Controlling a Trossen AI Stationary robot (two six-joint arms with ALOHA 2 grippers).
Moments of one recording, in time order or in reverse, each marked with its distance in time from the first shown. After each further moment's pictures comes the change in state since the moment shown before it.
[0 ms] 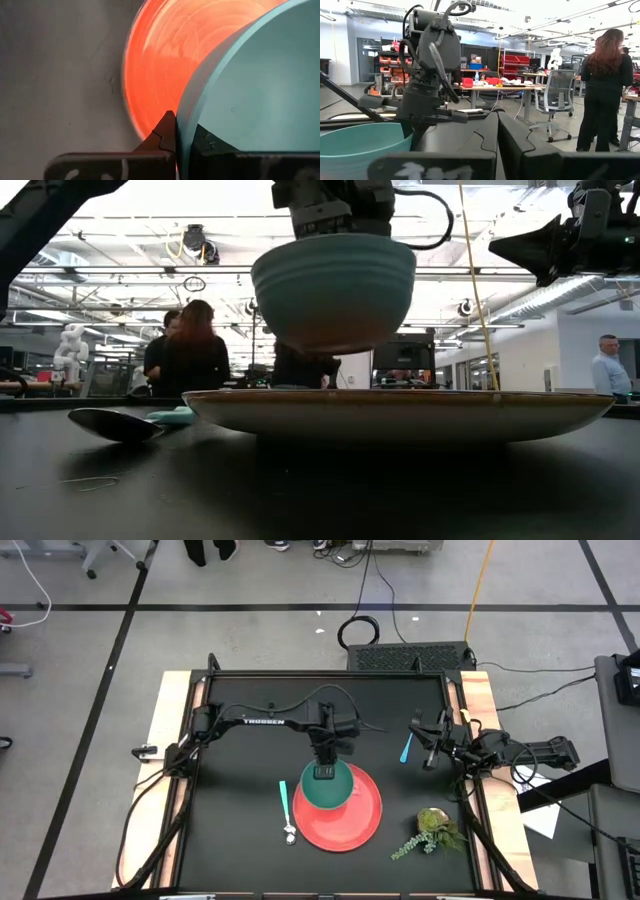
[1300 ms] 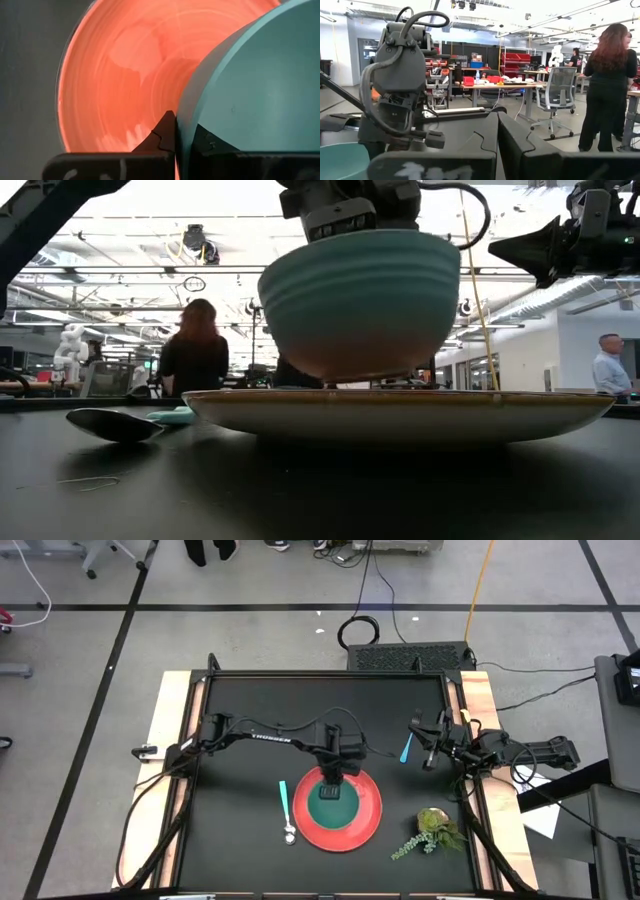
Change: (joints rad) left arm -0.090 0.067 -0.031 0.147 0.035 -0.046; right arm 0.000 0.005 0.000 -0.004 0.000 0.021
